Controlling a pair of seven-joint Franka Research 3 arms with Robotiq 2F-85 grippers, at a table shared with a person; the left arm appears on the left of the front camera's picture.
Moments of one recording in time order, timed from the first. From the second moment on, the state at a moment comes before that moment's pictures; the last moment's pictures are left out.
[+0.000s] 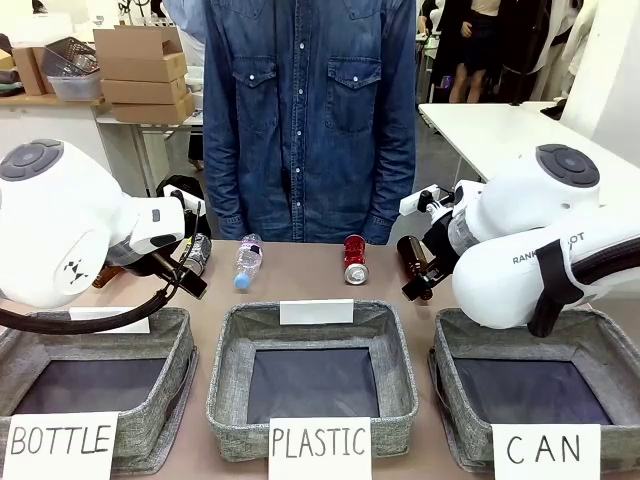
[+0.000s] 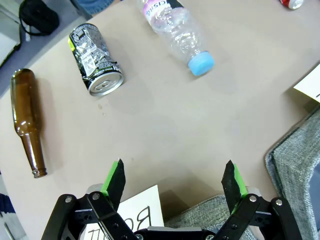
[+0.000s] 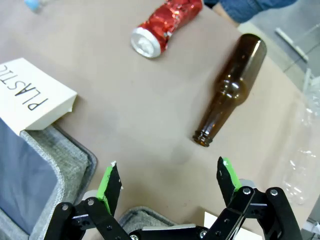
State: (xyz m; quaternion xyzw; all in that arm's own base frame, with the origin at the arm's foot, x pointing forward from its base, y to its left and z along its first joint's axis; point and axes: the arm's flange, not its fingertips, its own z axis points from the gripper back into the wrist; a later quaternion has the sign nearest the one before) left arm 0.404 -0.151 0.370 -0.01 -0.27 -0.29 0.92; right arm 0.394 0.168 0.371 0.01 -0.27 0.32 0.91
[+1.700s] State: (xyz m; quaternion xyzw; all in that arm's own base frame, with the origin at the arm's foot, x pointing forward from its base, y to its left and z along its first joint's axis) left arm 0.271 -0.121 0.577 0.05 -0.31 -0.49 0.81; right arm 0.253 0.212 0.559 -0.03 -0.39 0.33 0.86
